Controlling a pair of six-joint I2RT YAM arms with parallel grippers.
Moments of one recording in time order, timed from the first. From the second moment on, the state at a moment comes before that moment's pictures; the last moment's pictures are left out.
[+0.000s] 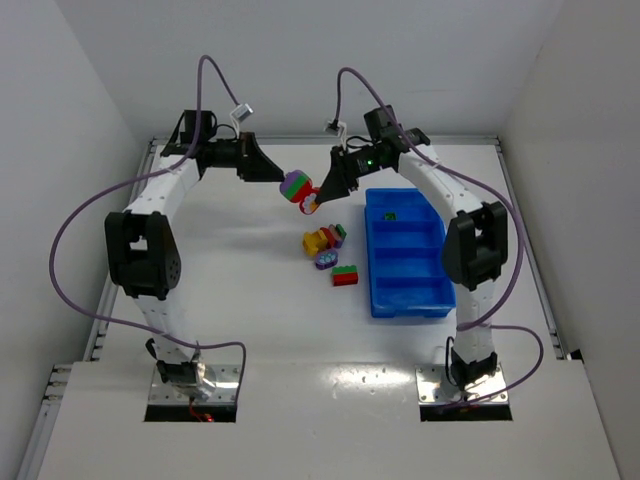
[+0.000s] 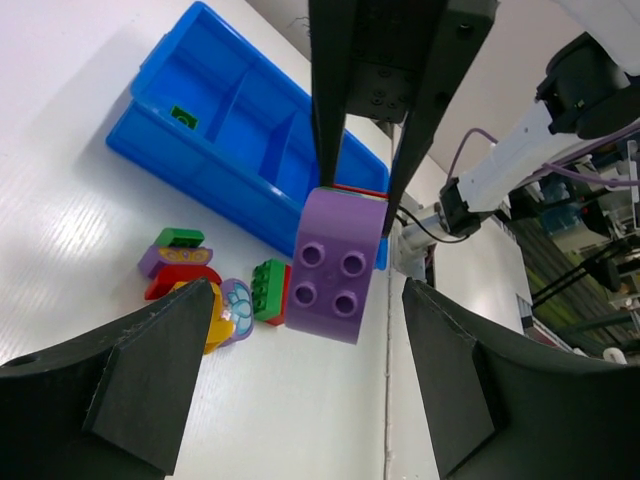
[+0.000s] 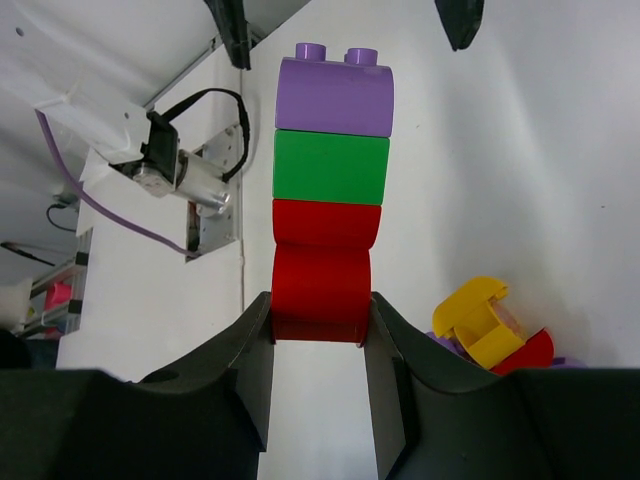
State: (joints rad) left arm -0.04 1.90 1.64 -0.41 1.40 -0.05; right arm 0.37 2.09 1.92 -0.76 -1.17 -0.24
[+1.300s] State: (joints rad) left arm -0.10 1.93 1.79 -0.37 1.12 -0.01; right arm 0.33 1.89 1.61 -0.82 -1.02 -0.37
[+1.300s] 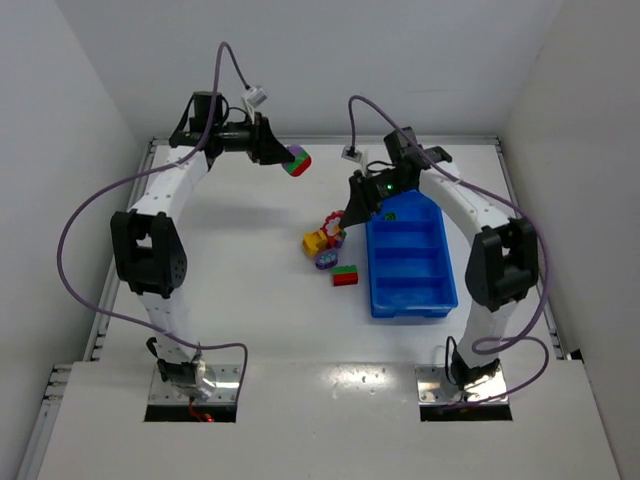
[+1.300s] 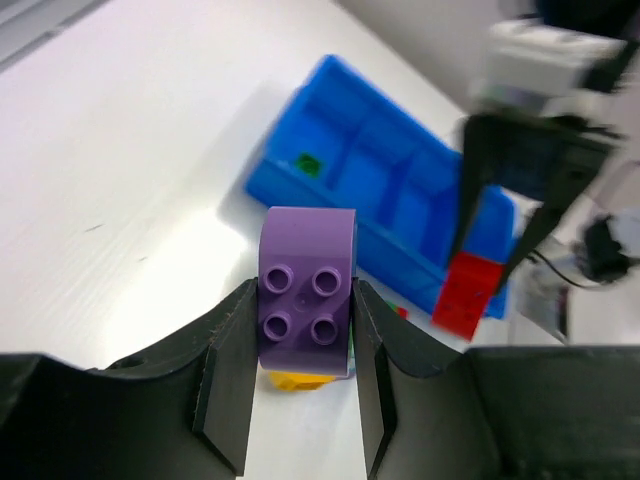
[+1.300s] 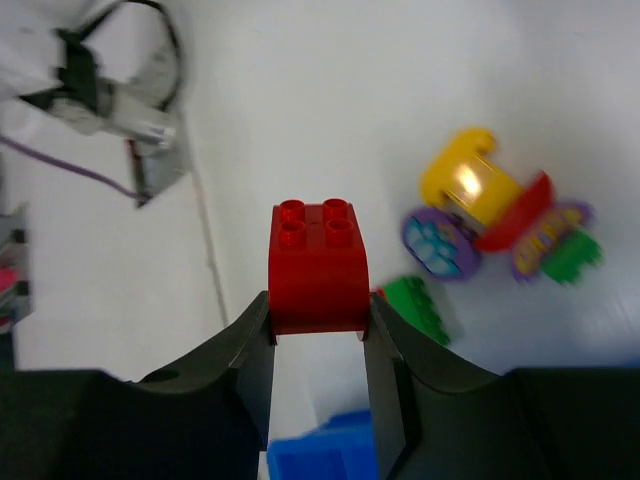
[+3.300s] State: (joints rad) left arm -0.06 1.79 1.47 -0.13 0.56 -0.28; right arm 0.30 1.36 1.11 -0.91 -0.54 -0.73
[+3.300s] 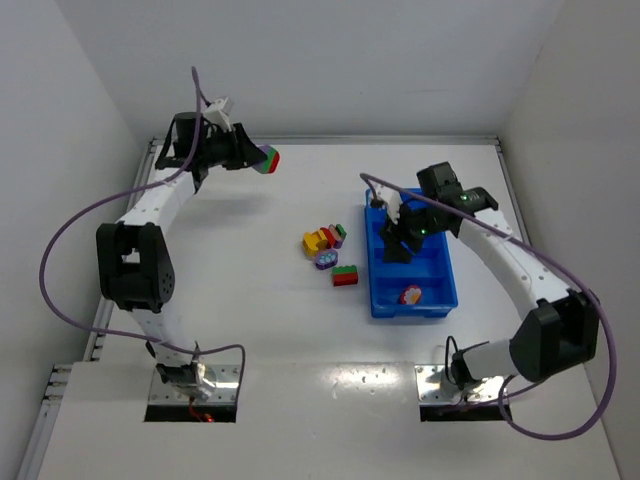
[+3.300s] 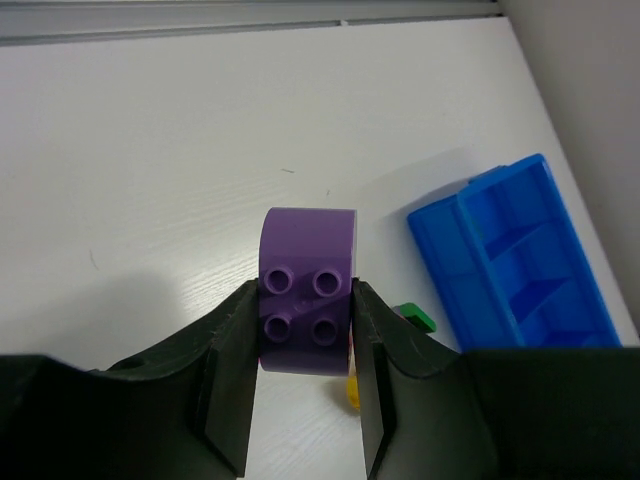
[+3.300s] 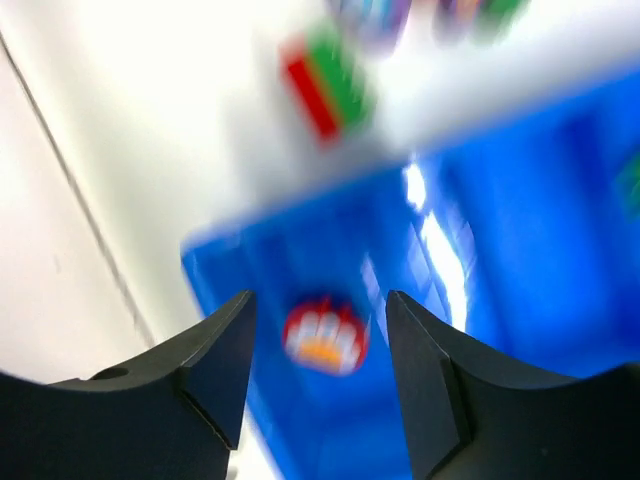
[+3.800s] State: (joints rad) left arm 0.01 1.82 1.37 0.29 0.97 -0.63; right arm 0.33 2.19 1.81 -0.25 -1.16 0.10
